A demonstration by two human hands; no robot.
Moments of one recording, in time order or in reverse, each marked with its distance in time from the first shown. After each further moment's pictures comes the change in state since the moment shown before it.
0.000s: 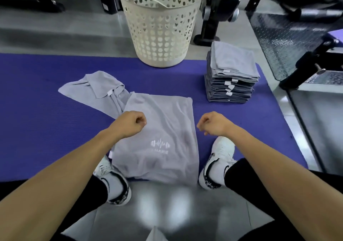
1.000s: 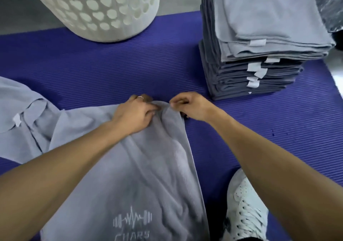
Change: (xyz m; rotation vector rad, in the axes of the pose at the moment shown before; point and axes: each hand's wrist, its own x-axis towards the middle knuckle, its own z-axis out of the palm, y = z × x) left_hand 0.329 -0.017 0.132 0.428 -0.209 0.224; right_hand 0.331 0.088 0.014 0.411 -0.040 -0.074
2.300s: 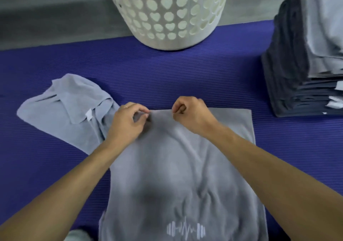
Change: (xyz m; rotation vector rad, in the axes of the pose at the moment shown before) left_hand -0.093 -0.118 -0.025 -0.404 0.499 -0.298; right_hand 0.030 -0.099 0.120 -0.164 0.049 -0.217
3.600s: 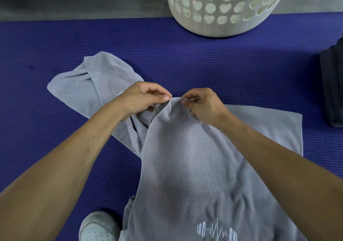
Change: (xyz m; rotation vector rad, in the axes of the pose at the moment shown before) left_hand 0.029 -0.032 -0.070 -0.459 -0.435 -0.321; right_hand 0.040 -0.027 0.063 0.143 -0.101 -0.011
